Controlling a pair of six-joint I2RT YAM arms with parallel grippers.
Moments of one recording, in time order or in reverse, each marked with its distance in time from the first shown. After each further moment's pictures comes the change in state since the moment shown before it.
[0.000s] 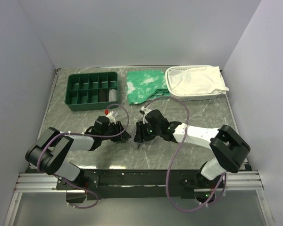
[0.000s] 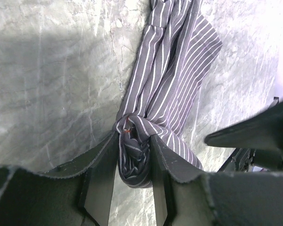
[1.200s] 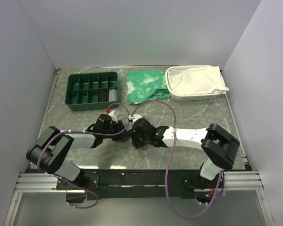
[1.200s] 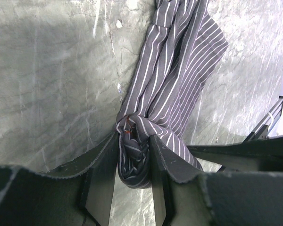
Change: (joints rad) left arm -0.013 0.011 0.065 -0.109 -0.009 0.008; right arm 0.217 0.078 0.110 -0.151 0.380 -0.141
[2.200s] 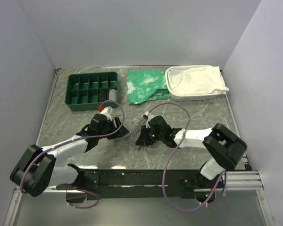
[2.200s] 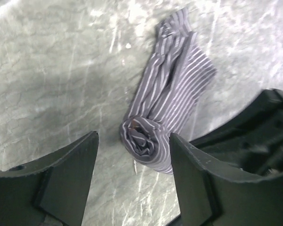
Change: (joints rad) left arm -0.006 -0.264 -0.004 -0.206 -0.172 0.002; right arm -0.202 -0.056 -0.275 0.403 -0.373 0.230
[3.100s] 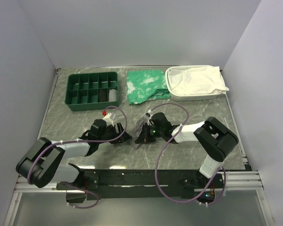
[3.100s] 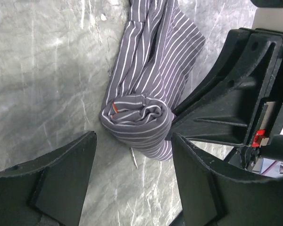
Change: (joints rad) left arm -0.002 0.093 -0.132 0.297 0.152 0.044; right arm -0.099 0.134 0.031 0.057 -0.148 0.136
